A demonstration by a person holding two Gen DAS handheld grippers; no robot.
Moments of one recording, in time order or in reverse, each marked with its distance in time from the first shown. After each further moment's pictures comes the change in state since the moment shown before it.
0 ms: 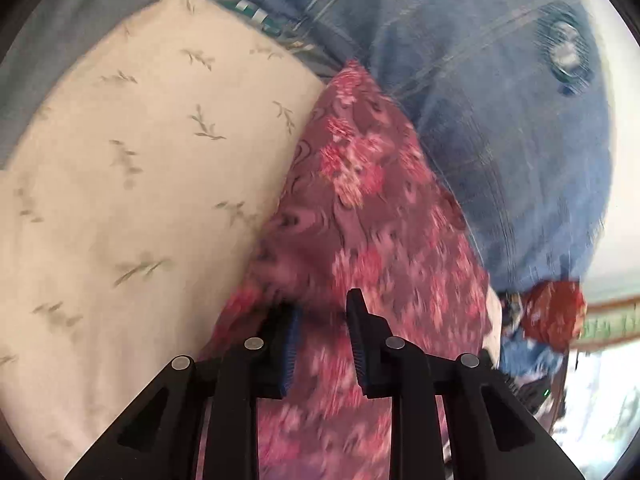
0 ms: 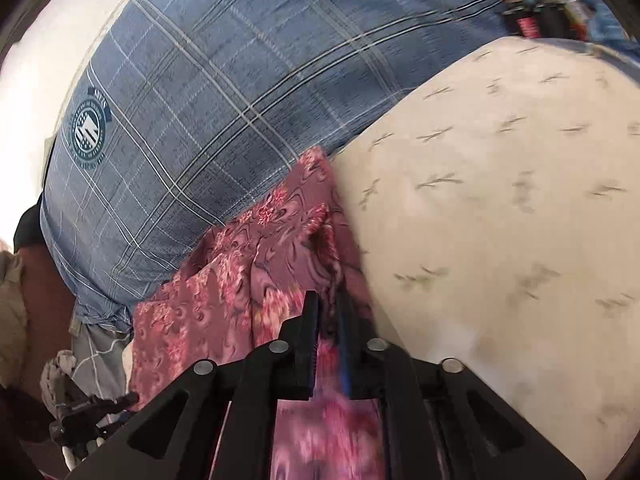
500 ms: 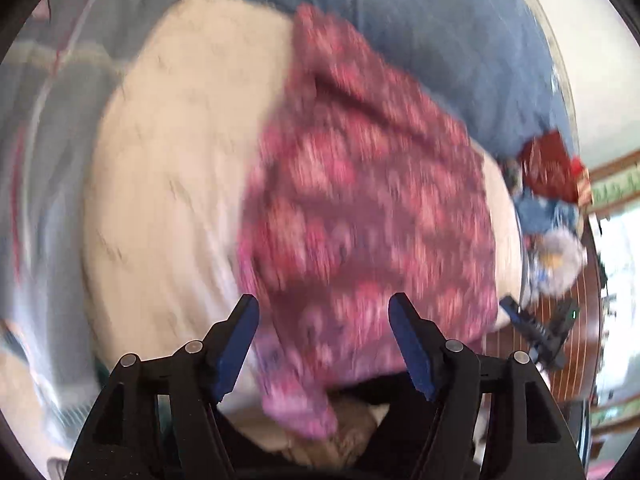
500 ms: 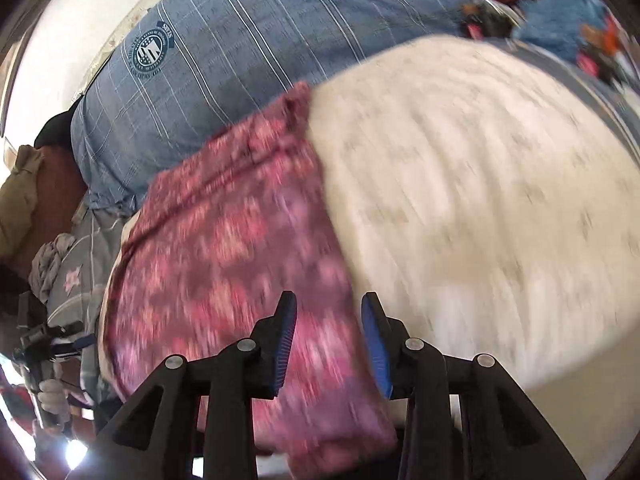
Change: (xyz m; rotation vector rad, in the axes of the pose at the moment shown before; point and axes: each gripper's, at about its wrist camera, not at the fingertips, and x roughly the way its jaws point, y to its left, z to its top) left arm -0.118 0.038 -0.147 0.324 0.148 0.041; right arm -0.148 -0.069 -0.144 -0.198 0.116 -0.049
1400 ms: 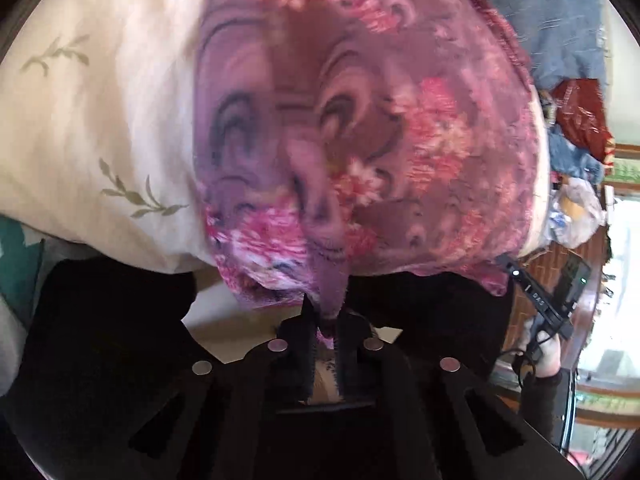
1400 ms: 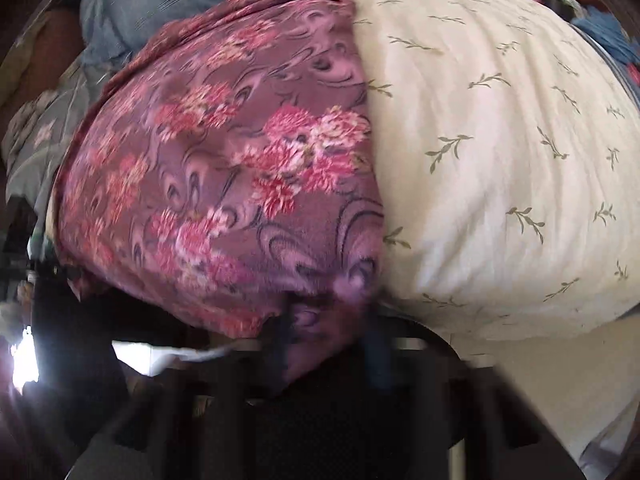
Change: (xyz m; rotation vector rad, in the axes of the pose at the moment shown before) left arm 0.099 0.006 -0.042 -0.098 0.302 -0.013; right arm 0.028 0.001 -0.067 -0.302 0.326 -0.103
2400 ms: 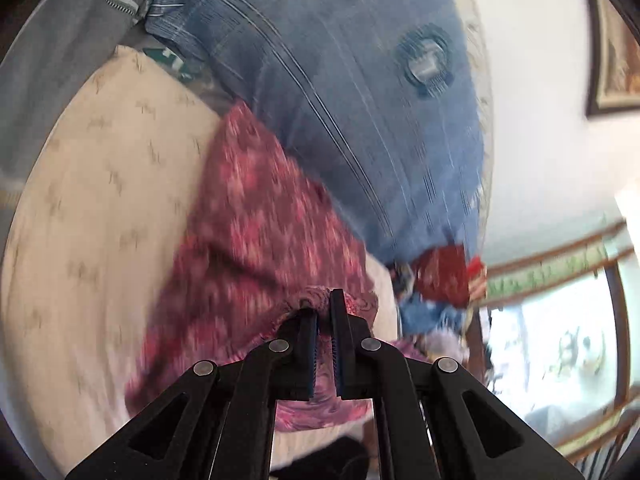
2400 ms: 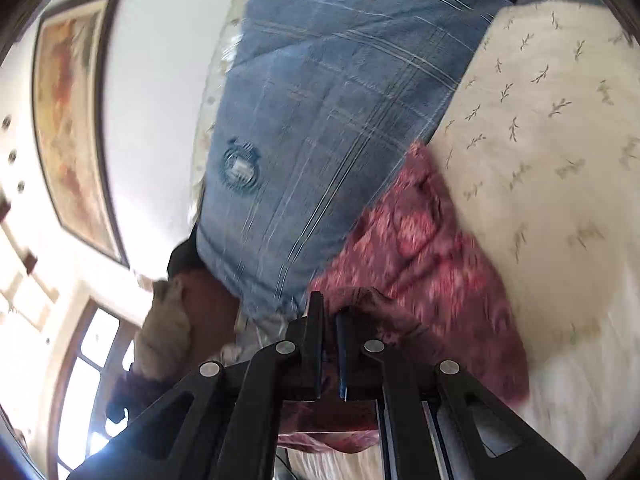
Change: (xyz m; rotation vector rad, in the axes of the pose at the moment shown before) left arm -0.146 -0.002 0.155 -0.060 -0.503 -0.465; right arm -0.030 -0.047 0.148 0.565 -0.552 0.757
